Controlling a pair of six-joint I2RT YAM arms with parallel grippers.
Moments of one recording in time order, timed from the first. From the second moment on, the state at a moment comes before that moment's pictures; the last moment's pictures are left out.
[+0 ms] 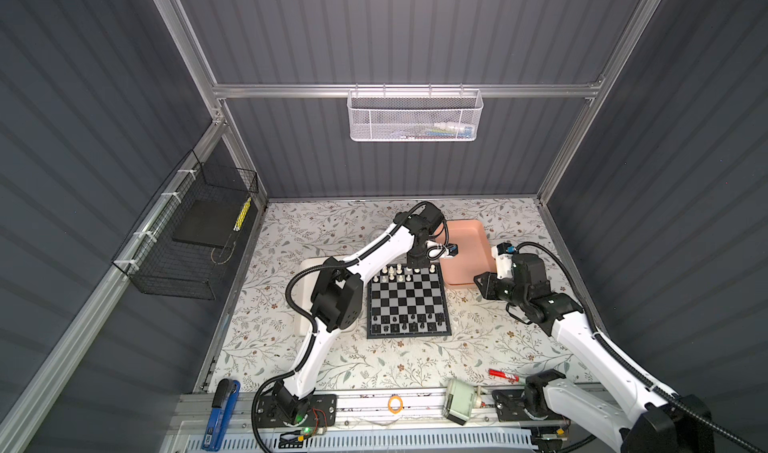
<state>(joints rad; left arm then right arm) -0.78 2.29 2.15 -1.09 -0.03 0.90 0.27 0.99 0.64 -0.36 -0.19 0.35</state>
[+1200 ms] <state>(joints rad) -0.80 2.37 2.18 -1.09 -0.09 0.91 0.27 0.97 0.61 -0.37 -0.17 0.35</state>
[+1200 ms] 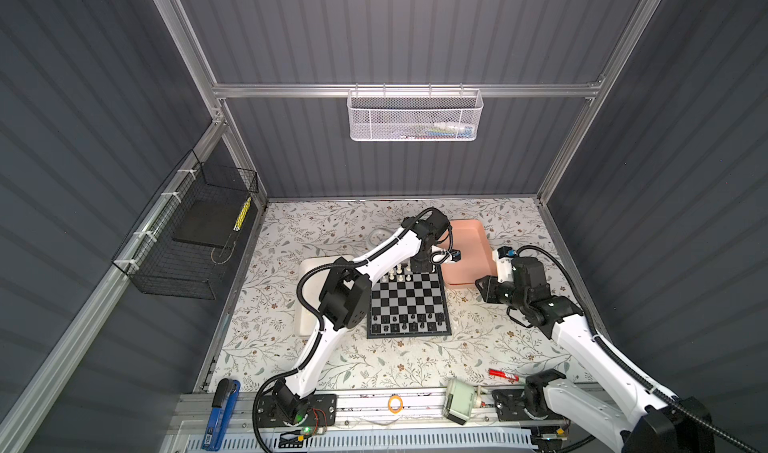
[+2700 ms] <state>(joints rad) -0.83 2.40 2.19 -1.08 -0.14 0.93 0.27 0.97 0.60 -0.37 -0.17 0.35</state>
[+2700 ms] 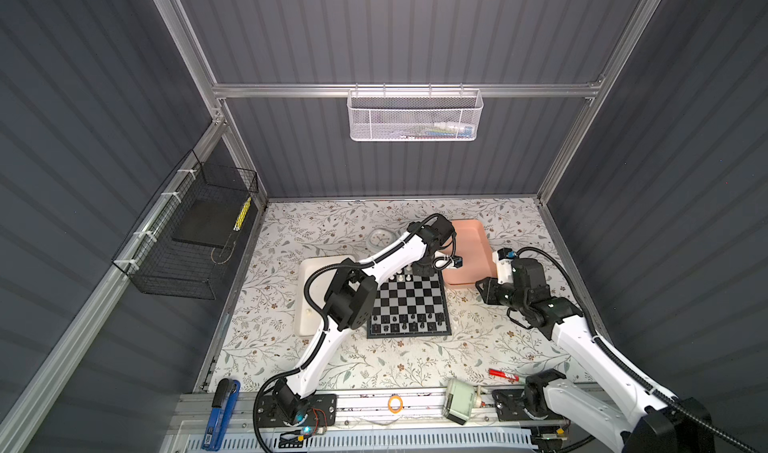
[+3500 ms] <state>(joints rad) -0.83 2.40 2.19 -1.05 -0.16 0.95 0.27 0.97 0.60 -0.37 -0.17 0.35</state>
